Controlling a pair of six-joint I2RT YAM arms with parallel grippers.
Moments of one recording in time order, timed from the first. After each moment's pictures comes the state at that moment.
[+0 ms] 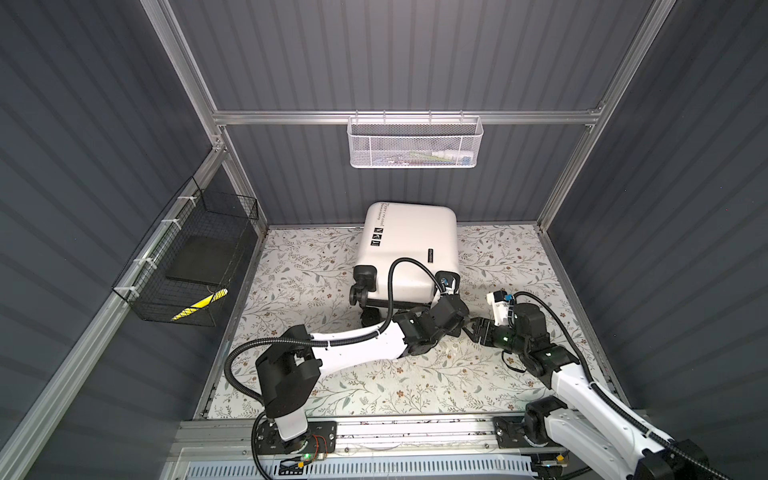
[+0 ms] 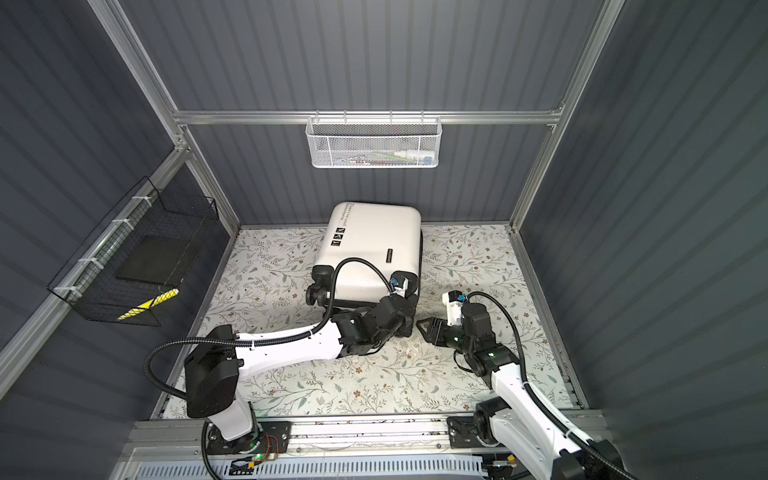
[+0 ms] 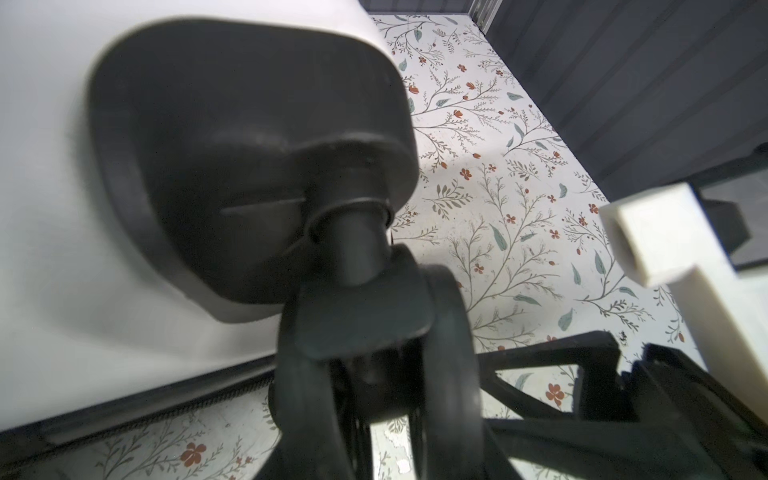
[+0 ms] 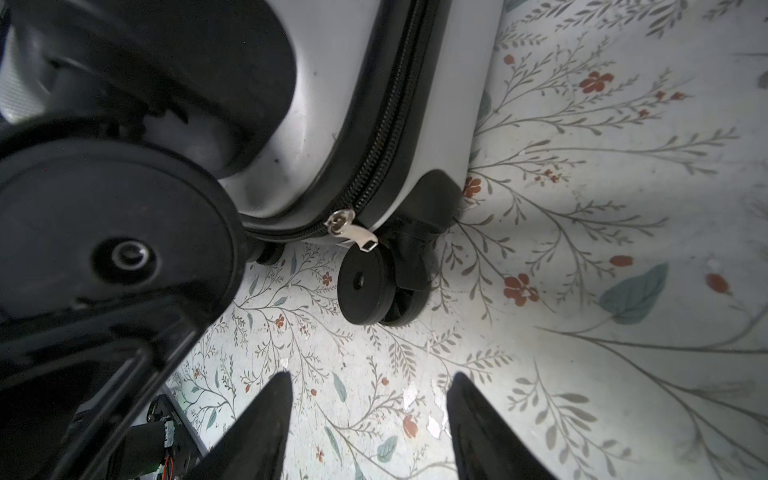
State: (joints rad) left arm -1.17 1.73 1.28 -0.23 -0.39 -0.62; right arm 0.29 0.88 0.37 -0.11 -0.44 0.54
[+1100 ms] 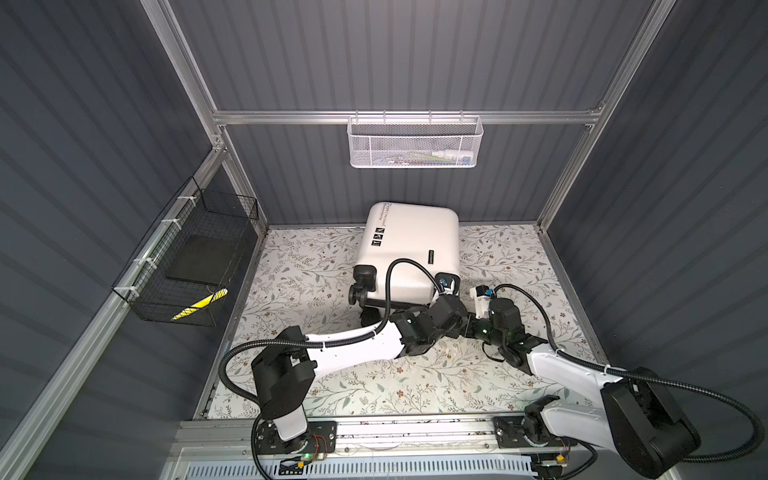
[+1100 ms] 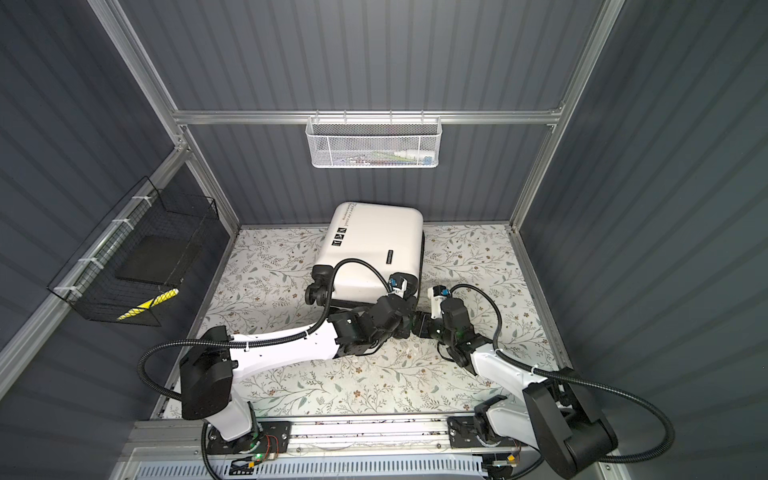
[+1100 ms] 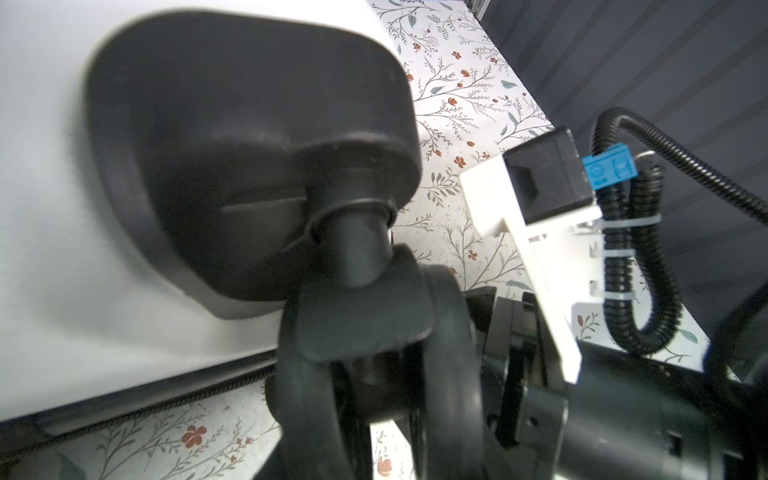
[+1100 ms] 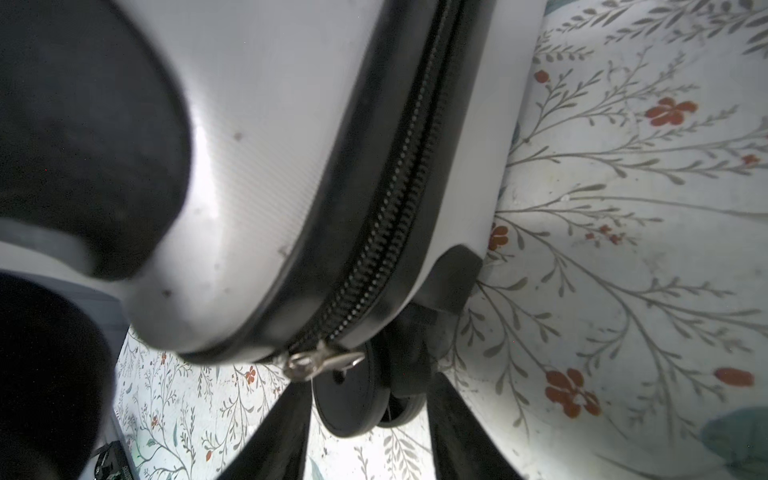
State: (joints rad) left arm -1.17 1.70 1.27 -0.26 -0.36 -0.63; right arm 0.41 1.21 0.37 0.27 -0.30 0.59
